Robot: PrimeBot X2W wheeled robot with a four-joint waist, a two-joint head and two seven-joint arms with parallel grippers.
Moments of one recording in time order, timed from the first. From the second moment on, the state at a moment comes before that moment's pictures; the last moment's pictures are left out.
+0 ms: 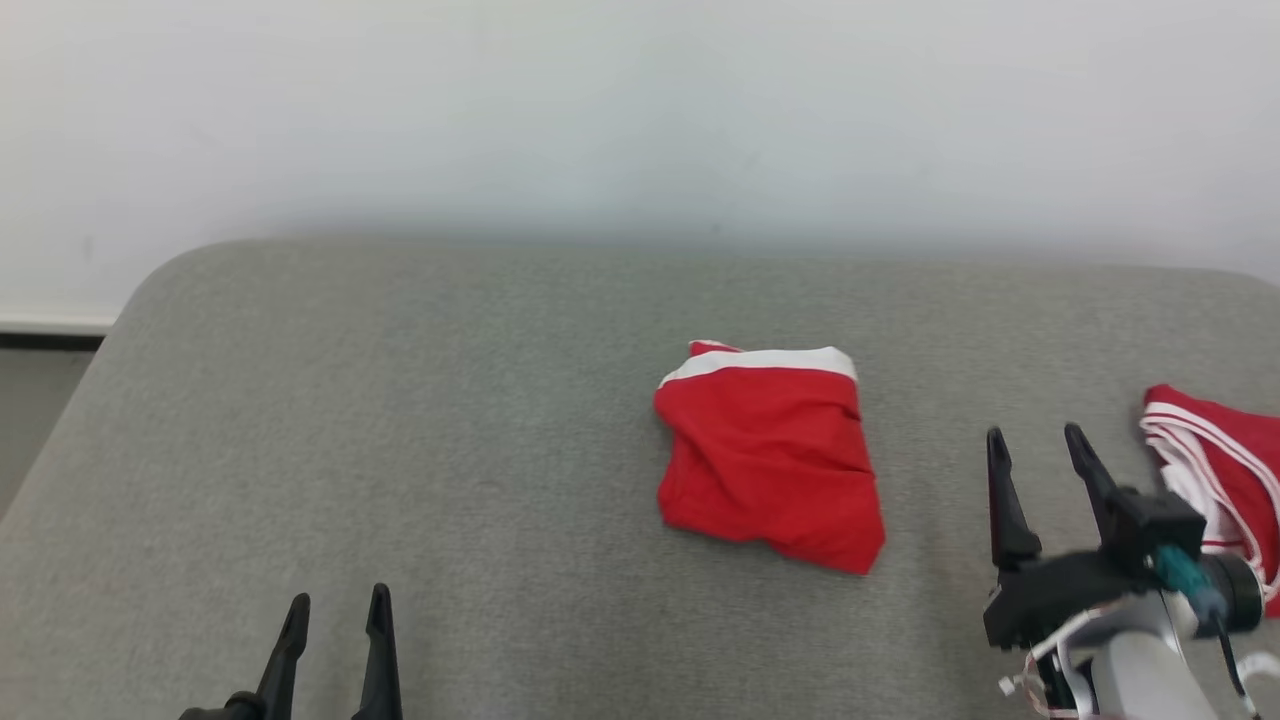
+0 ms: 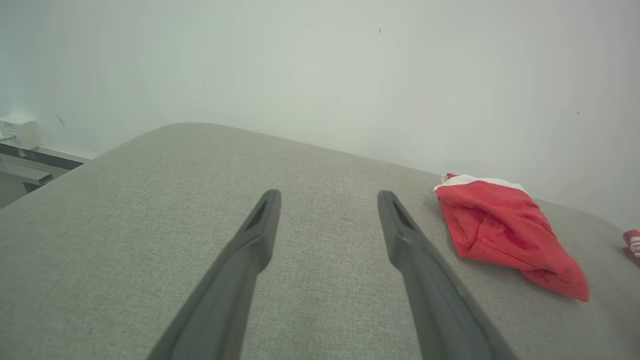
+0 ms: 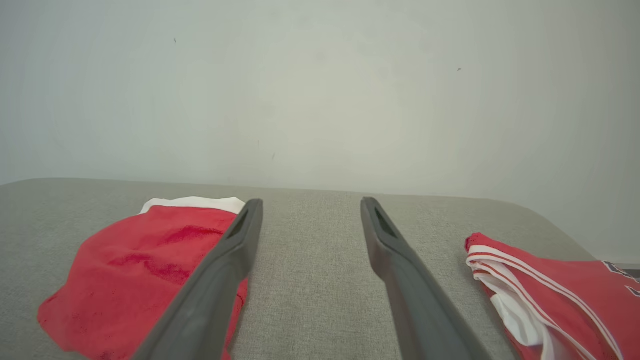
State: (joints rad) left arm 0.06 0.05 -0.03 0.10 -0.27 -0.04 -0.26; right arm -0.34 -0.10 -0.08 0.56 0.03 0.13 -0.26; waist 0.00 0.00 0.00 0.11
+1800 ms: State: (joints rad) left arm 0.07 0.05 -0.06 0.09 -0.18 -0.05 -0.26; right arm -0.53 -0.09 0.04 0.59 0.26 0.13 0.20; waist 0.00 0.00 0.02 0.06
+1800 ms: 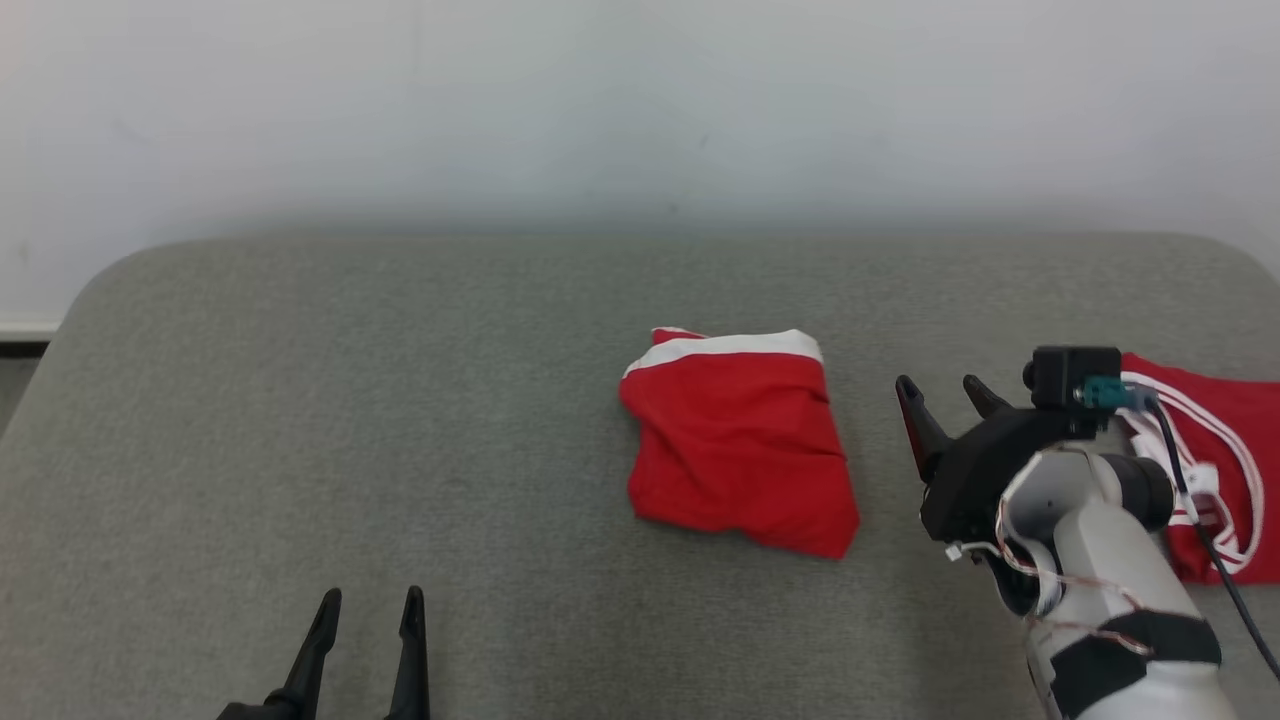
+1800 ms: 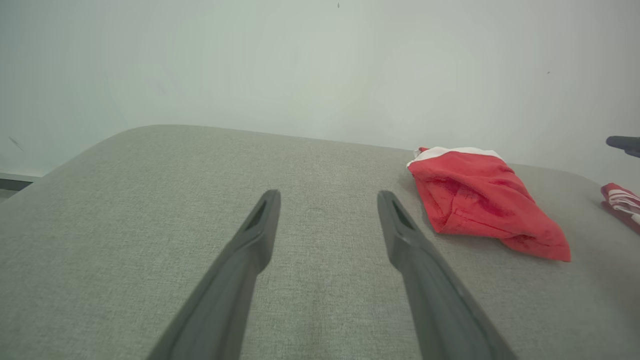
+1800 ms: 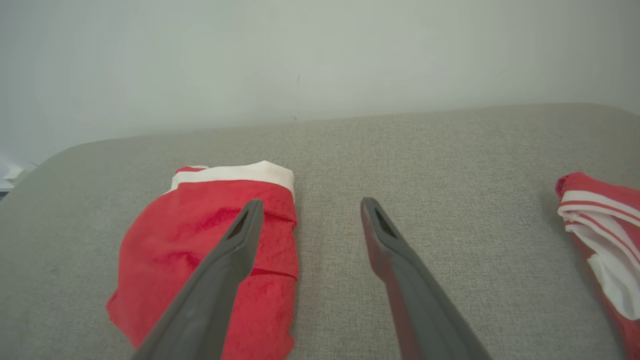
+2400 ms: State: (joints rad) left arm 0.01 0.05 -0.12 0.09 -0.22 -0.04 -0.26; right arm -0.74 -0.10 -0.12 0.97 0.18 0.13 0.42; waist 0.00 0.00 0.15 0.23
